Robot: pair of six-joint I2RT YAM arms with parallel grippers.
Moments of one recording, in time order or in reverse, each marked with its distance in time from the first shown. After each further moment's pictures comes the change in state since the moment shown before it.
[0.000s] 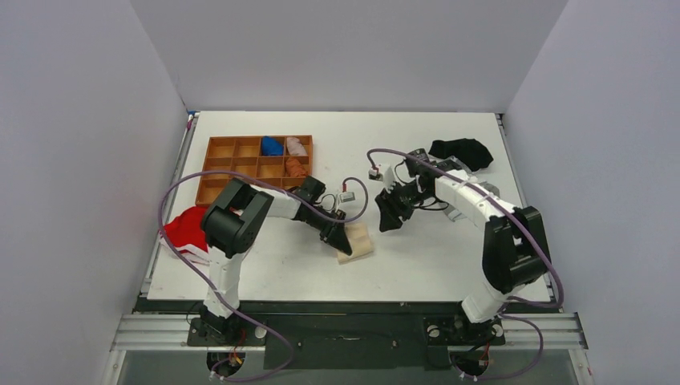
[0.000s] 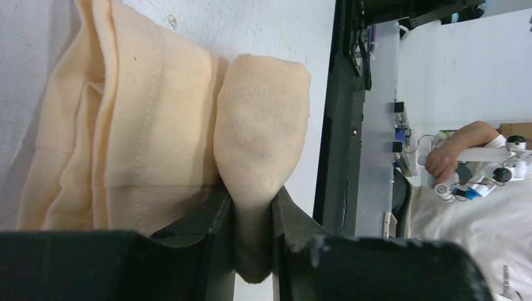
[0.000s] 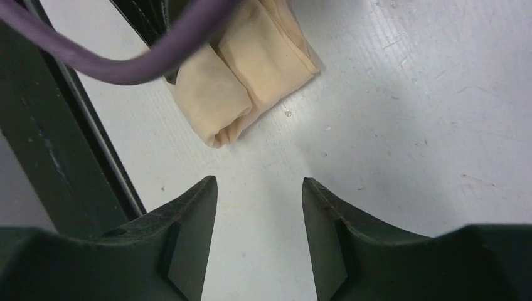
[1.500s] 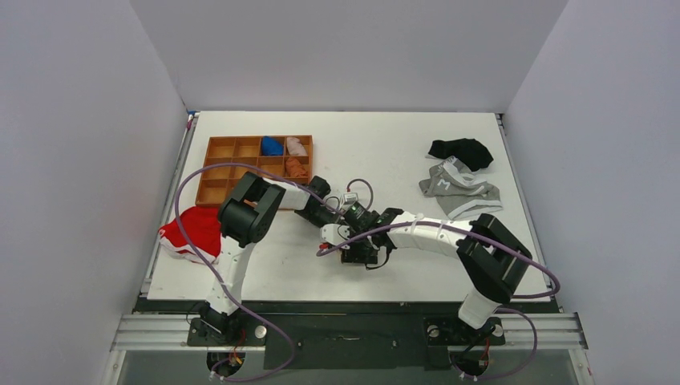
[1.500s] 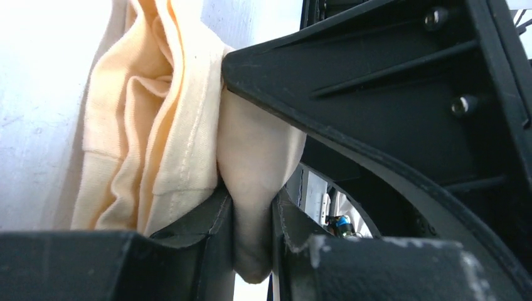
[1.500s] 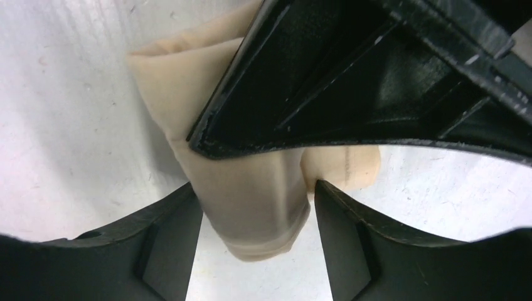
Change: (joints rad) left arm 0.005 0.186 0.219 -0.353 0.143 0.085; right arm 0.549 -0.033 -0.241 0.340 0.660 -0.179
